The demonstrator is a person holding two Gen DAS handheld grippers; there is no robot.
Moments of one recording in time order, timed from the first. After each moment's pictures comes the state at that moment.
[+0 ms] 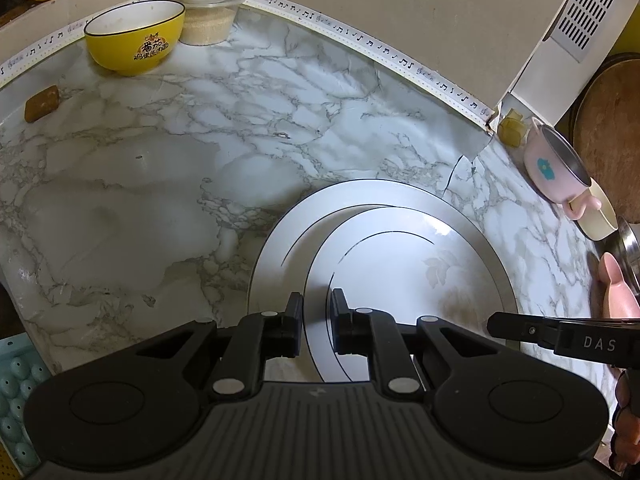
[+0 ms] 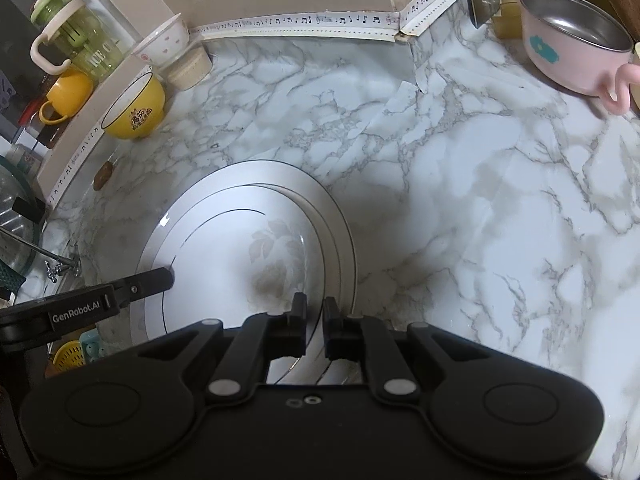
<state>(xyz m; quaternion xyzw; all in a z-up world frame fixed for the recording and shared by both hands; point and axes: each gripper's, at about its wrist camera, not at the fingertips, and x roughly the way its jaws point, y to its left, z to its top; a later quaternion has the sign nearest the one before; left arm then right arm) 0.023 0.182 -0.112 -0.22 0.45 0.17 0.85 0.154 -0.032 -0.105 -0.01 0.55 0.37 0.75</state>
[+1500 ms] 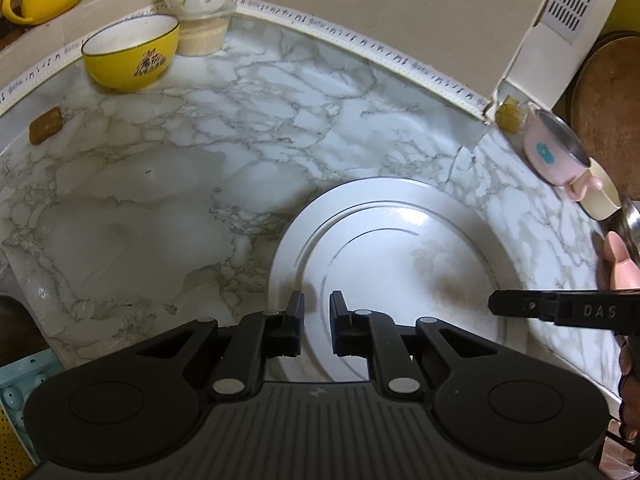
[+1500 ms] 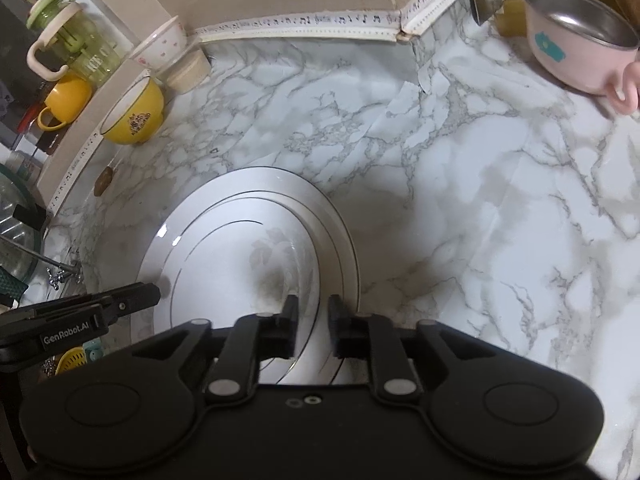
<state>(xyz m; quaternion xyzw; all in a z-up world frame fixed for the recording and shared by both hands) 0.019 0.179 -0.102 -0.19 0.45 0.16 0.86 0.158 -0.028 -0.105 -0.01 0.55 0.38 0.75</state>
